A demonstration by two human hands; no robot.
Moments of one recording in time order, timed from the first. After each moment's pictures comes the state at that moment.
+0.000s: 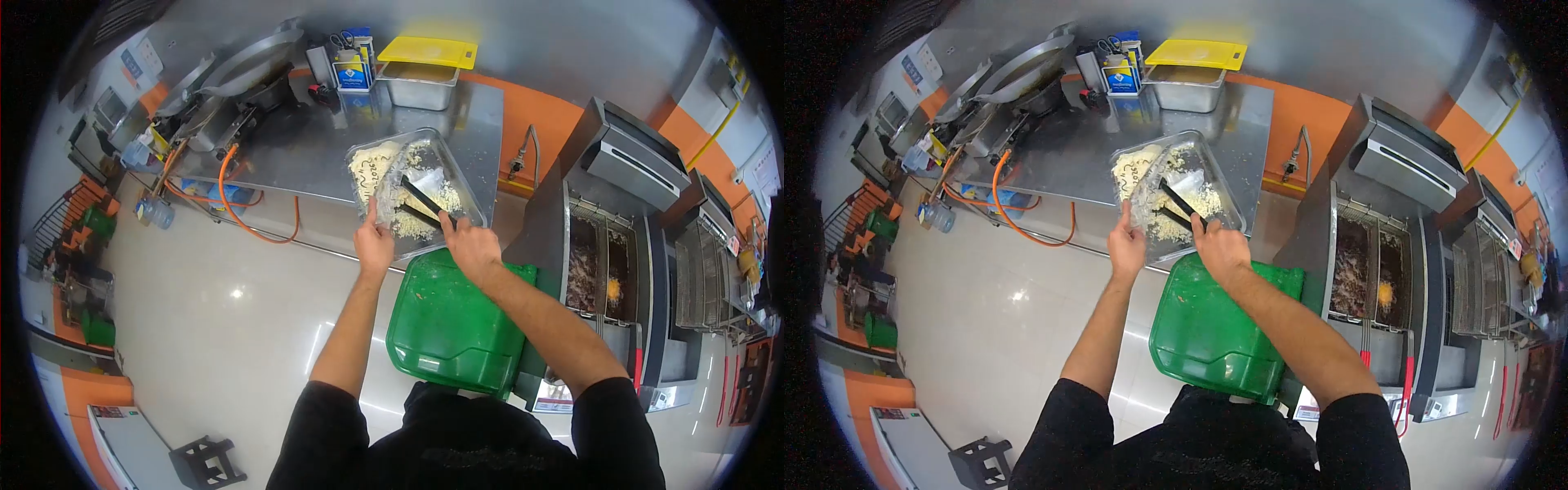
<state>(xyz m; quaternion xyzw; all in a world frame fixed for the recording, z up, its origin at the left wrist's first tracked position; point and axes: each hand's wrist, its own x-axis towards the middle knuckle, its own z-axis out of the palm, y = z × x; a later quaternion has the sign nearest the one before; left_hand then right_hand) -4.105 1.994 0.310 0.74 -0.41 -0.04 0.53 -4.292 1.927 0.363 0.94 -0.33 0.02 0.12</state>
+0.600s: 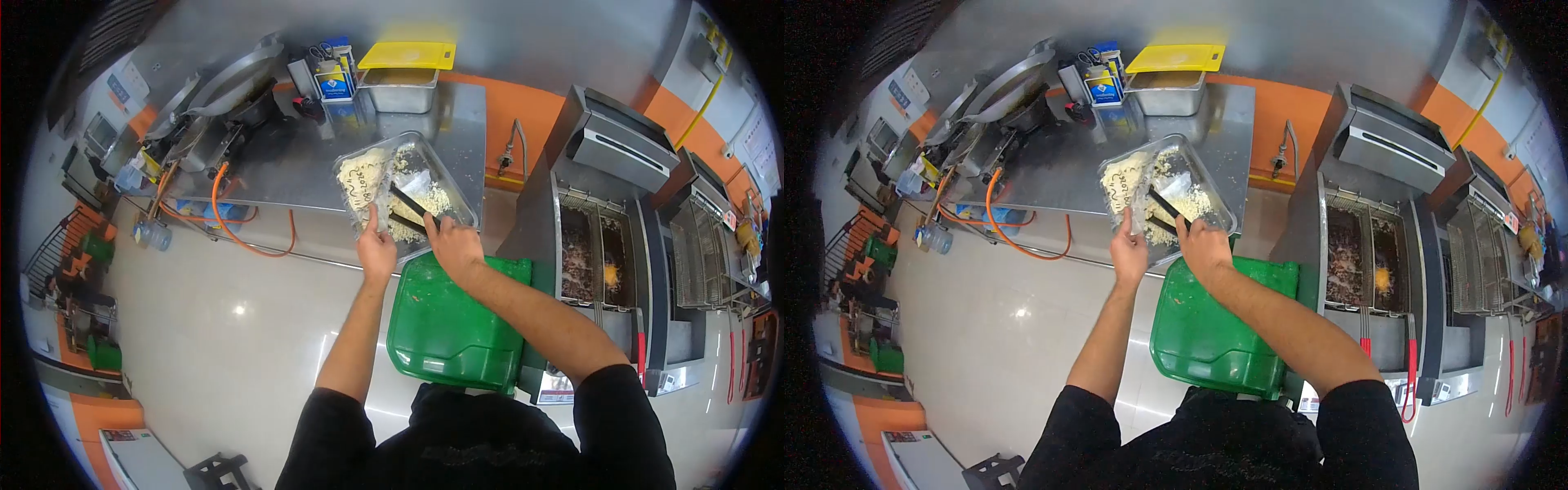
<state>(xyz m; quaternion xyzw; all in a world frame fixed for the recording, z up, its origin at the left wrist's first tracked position) -4.122 1.983 0.296 0.71 -0.42 -0.07 0.56 -4.284 1.933 0.355 0.92 -0.35 -0.01 0.15</state>
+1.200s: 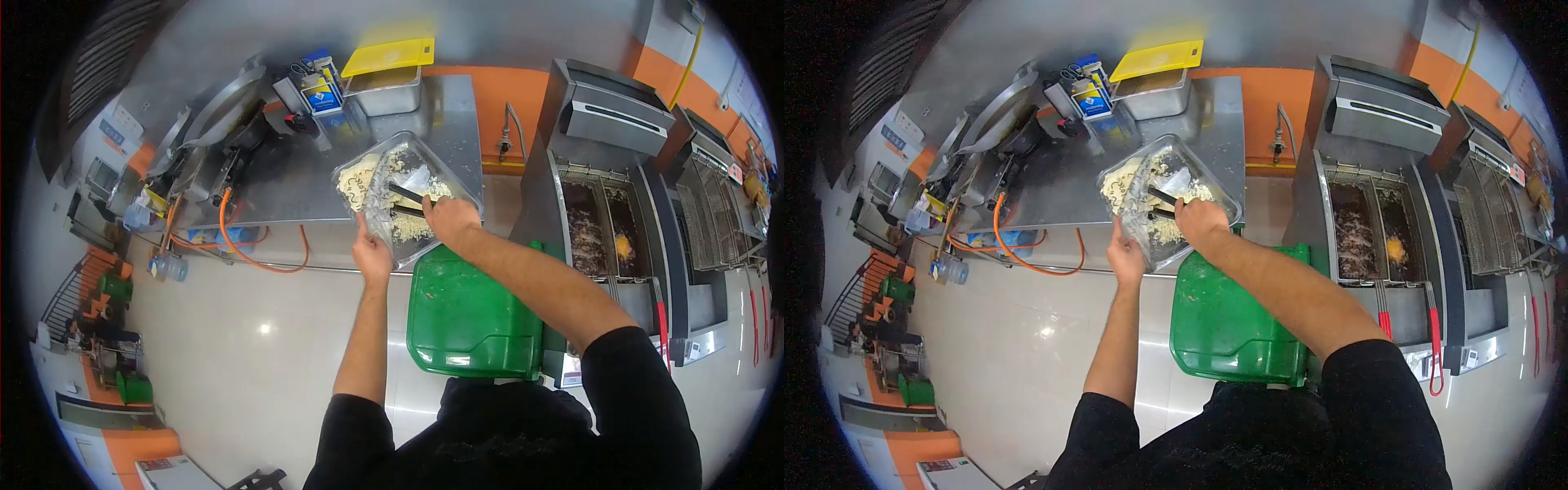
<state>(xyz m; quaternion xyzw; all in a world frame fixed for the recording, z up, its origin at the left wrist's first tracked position) -4.109 1.989 0.301 0.74 -0.42 -0.03 0.52 -4.272 1.903 0.378 0.93 -0.36 -0.03 0.03</state>
